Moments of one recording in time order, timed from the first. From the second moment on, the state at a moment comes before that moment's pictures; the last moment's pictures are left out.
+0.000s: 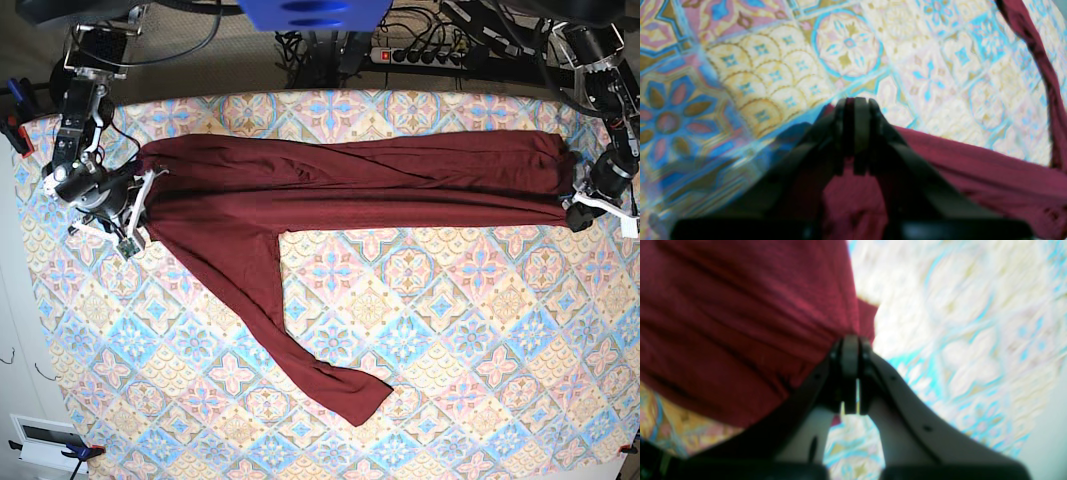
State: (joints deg) left arm 10.7 -28.3 -36.4 79.1 -51.1 -23.8 47.9; right arm -5.1 19.3 17.3 101.0 14.2 41.4 -64.1
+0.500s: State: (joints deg) left arm 12.6 -27.2 -33.0 78.8 -39.8 -23.5 47.6; right arm -9.9 19.3 16.7 101.3 14.4 41.3 -63.6
